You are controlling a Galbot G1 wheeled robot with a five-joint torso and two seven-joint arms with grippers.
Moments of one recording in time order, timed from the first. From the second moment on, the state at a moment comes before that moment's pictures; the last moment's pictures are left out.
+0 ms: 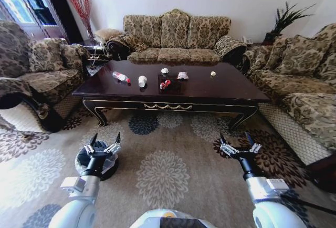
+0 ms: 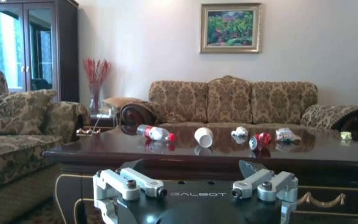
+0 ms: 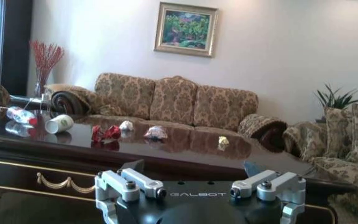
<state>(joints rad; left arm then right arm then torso) 1.84 -1.44 -0.80 -2.42 -0.28 0.03 0.02 -1.79 1.37 0.73 2.41 0.17 -0.07 -0.02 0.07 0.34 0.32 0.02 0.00</state>
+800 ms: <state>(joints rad) 1.85 -1.43 -0.79 -2.41 -0.29 0.02 0.06 -1.81 1.39 0.79 2.42 0.16 -0.05 -0.05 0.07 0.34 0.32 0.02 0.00</state>
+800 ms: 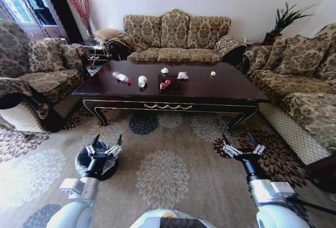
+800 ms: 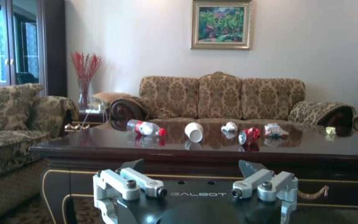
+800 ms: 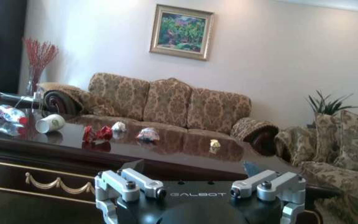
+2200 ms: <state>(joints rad) 1.84 -1.45 -0.80 -2.35 -0.31 -0.01 0.09 -1.79 1.40 0.67 2.41 0.06 -0.08 0.02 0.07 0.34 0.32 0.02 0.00</state>
